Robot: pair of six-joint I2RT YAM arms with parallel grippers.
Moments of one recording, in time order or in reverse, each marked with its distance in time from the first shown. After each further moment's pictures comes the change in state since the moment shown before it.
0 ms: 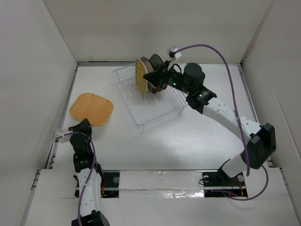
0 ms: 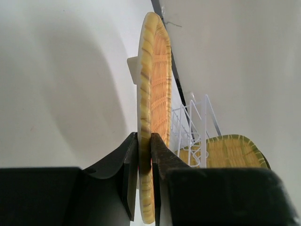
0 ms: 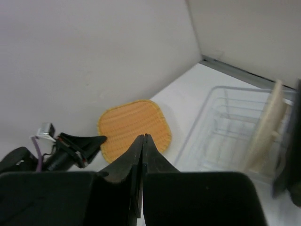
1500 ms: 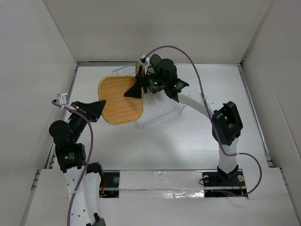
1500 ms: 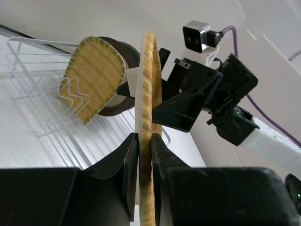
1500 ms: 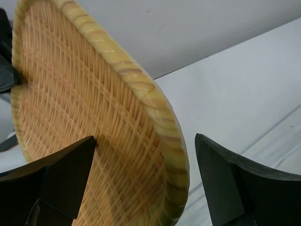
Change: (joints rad) left arm -0.050 0.041 0.633 -0.285 0.779 0.319; right arm 0.017 0.518 0.416 -0.072 -0.531 -0.009
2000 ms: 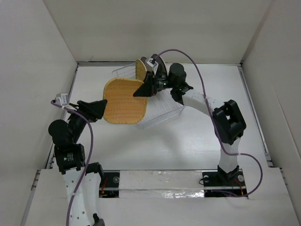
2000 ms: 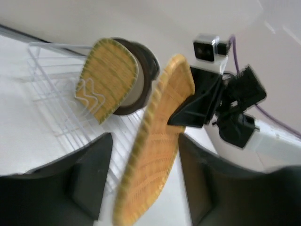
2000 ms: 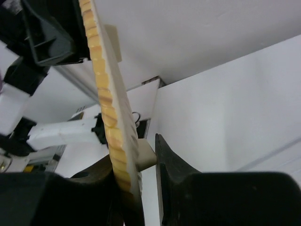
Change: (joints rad) left arm -0.011 0.003 0.016 -0.040 0.010 0.084; right arm -0.081 -0.026 -0.215 0.469 -0.280 0.381
